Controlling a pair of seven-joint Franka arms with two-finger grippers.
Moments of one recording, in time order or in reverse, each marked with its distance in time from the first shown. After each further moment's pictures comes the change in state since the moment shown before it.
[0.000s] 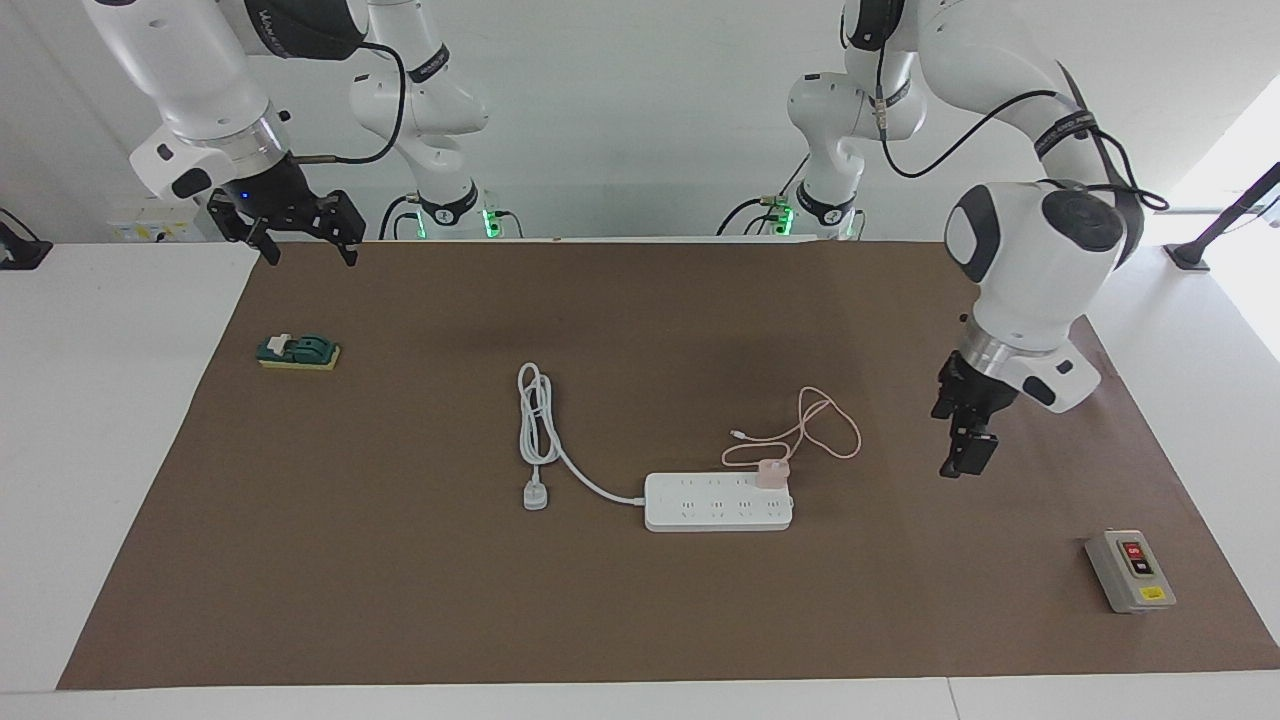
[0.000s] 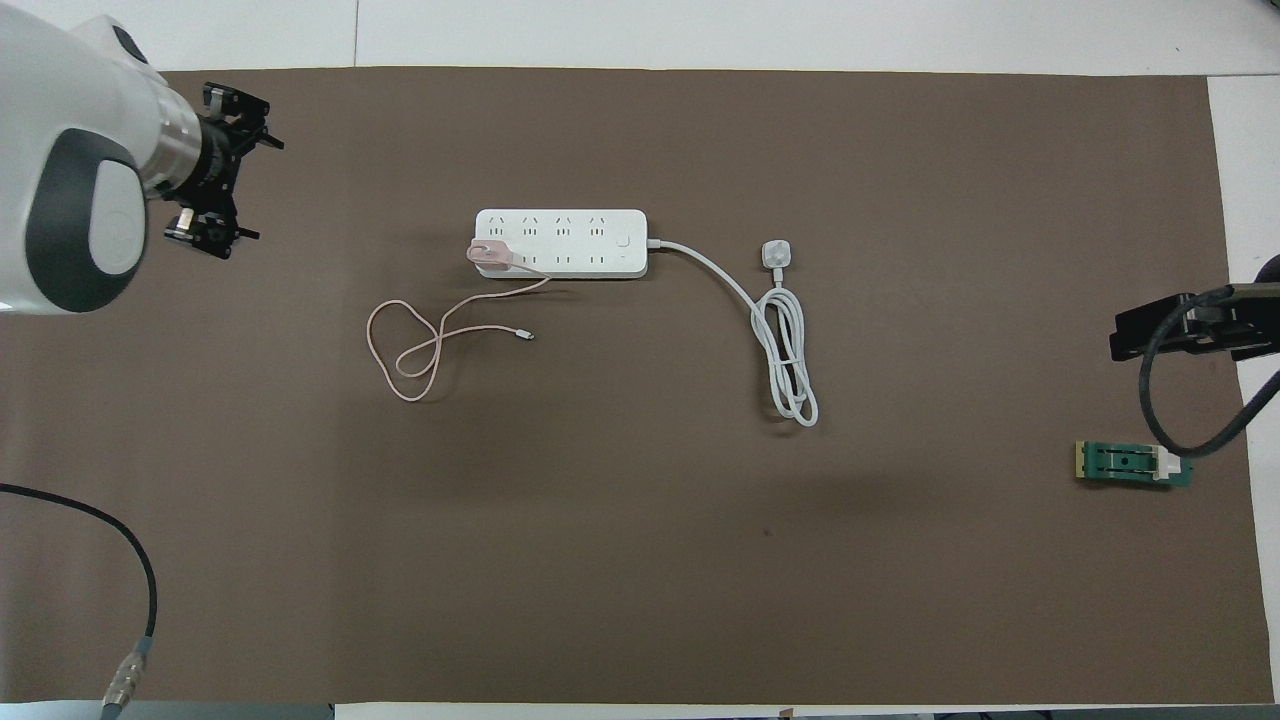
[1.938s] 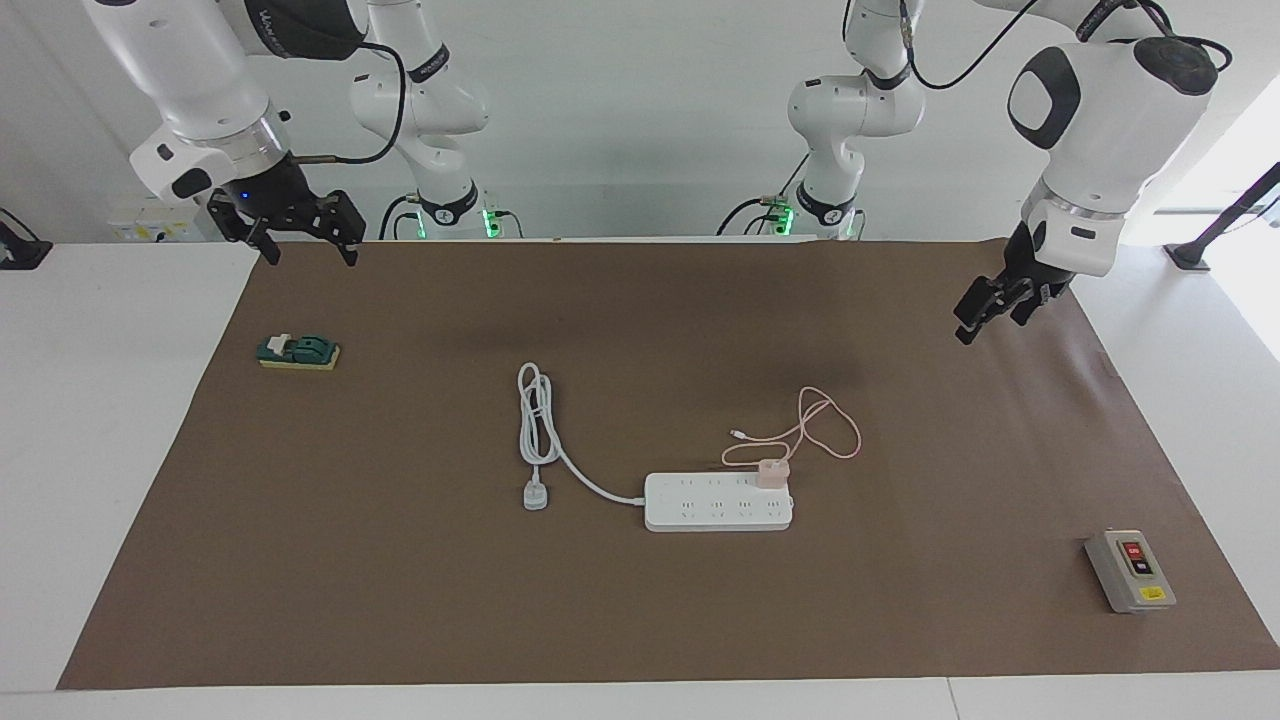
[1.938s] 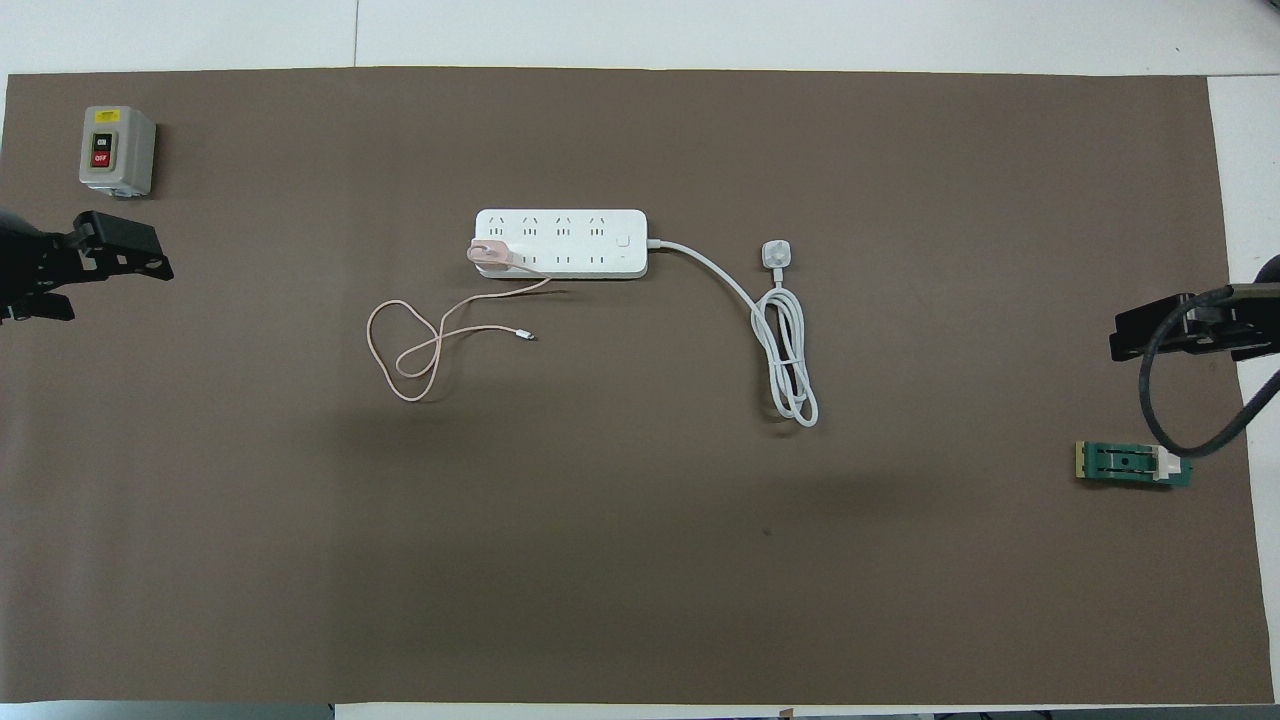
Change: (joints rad) left arm 0.167 -0.349 -0.137 -0.252 0.026 -0.169 0.948; right arm 0.000 0.000 0.000 0.000 0.000 0.000 0.000
